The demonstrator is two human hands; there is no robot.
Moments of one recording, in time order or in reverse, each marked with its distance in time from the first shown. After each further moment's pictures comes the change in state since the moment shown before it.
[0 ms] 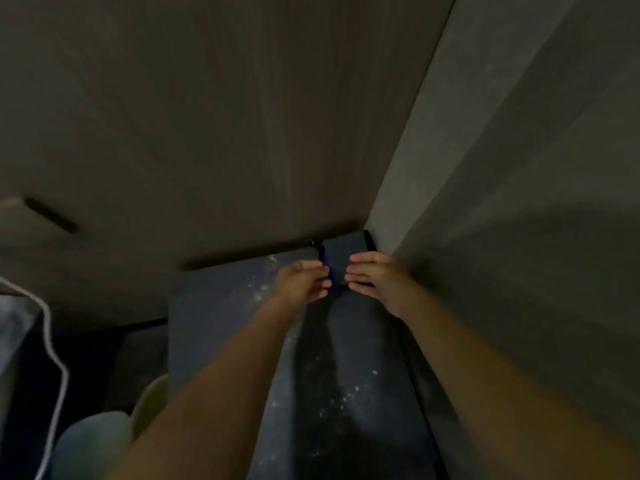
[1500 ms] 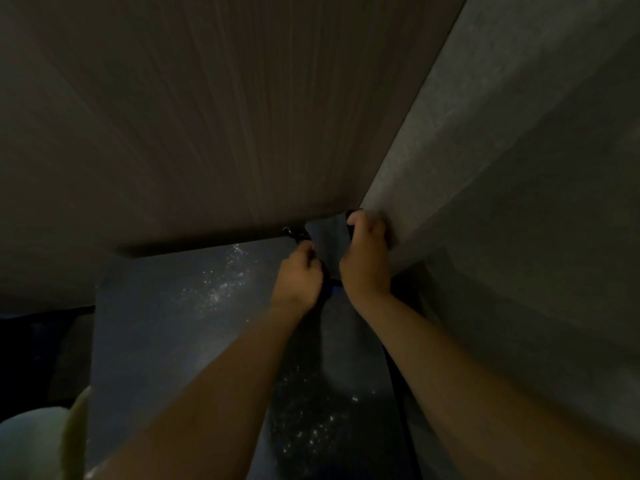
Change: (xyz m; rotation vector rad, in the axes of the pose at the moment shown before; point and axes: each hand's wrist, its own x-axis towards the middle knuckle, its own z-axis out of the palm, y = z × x) left_hand 0.088 -0.032 0.035 0.554 0.115 0.379; right_hand 0.095 0.018 0.004 -0.975 0.503 -0.611
